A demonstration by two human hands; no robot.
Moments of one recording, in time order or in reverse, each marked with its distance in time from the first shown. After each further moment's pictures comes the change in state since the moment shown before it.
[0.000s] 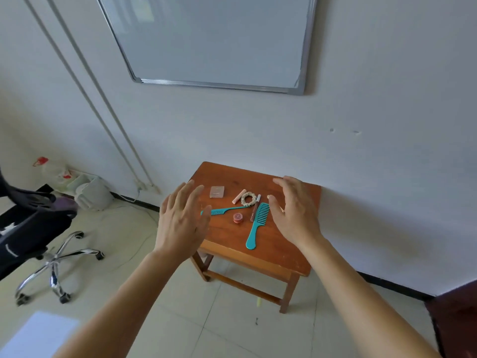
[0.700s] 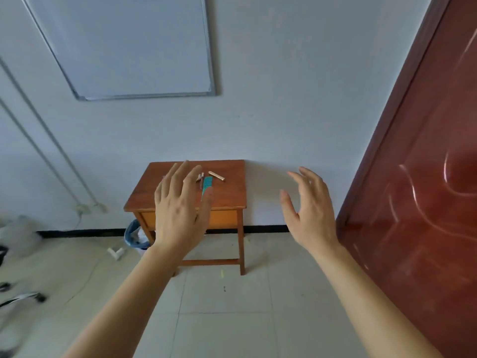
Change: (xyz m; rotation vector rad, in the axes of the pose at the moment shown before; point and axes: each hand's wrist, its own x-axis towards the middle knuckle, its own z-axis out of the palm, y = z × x) left_hand -0.268 0.085 -0.167 -0.331 0.208 0.408; right_hand -0.362 -0.133 -0.223 -0.187 0.451 0.108
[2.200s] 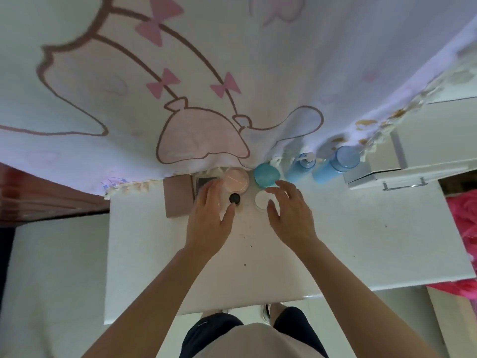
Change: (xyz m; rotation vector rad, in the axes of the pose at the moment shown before) left_hand -0.566 0.664 0.170 -0.818 -1.336 1.026; right_hand -0.717 0.167 -0.491 -0.623 0.294 1.625
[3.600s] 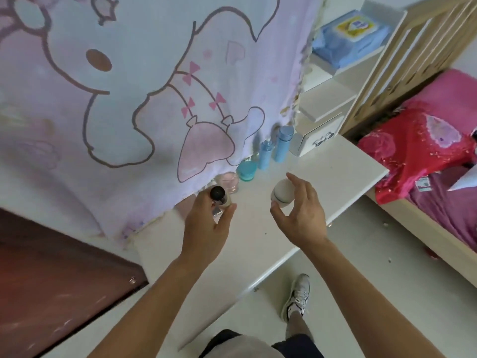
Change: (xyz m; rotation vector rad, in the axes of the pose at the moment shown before) left_hand -0.089 -0.015 -0.179 -0.394 -0.182 0.448; right_hand -0.181 -0.178 -0.027 0.015 0.760 0.247
